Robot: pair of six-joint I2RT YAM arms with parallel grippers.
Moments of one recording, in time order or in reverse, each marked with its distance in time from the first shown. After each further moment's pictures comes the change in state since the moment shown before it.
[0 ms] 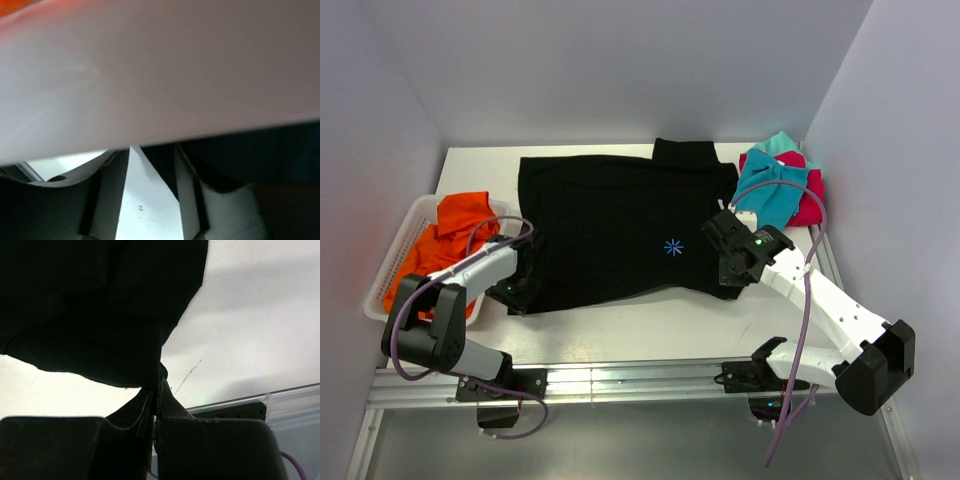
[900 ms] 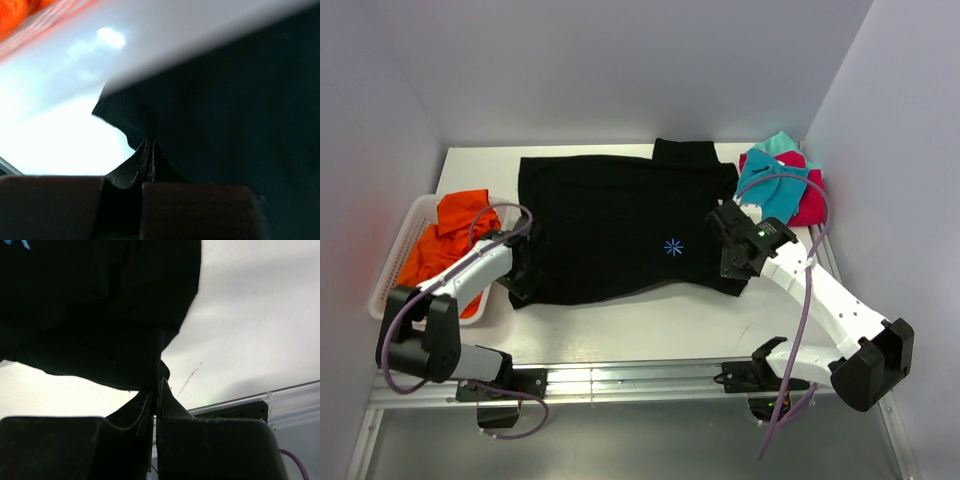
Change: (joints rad) left arm 0.004 -0.065 0.052 0.035 0.025 0.109; right arm -0.042 0.027 0.055 -0.019 0.004 0.011
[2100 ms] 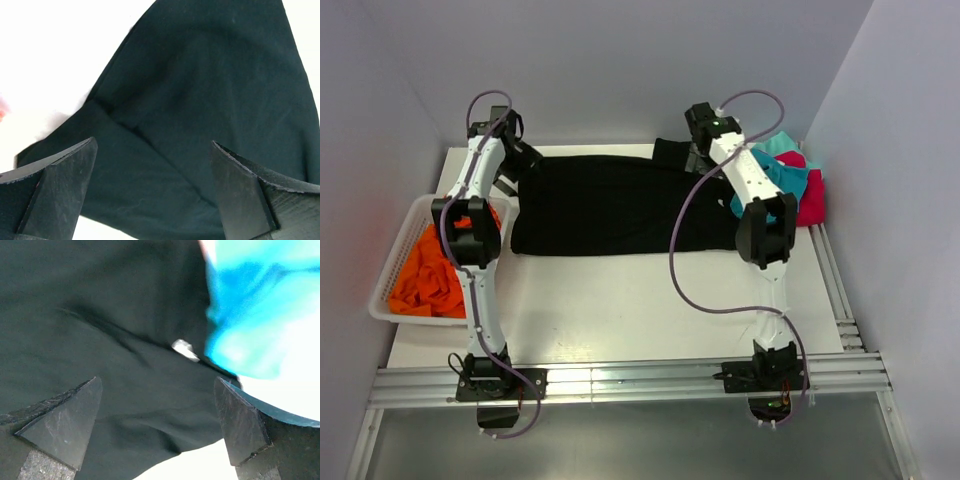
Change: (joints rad) left arm 0.266 0.937 1.452 -0.174 0.201 0.378; right arm -0.254 1.160 1.273 0.031 0.110 -0.055
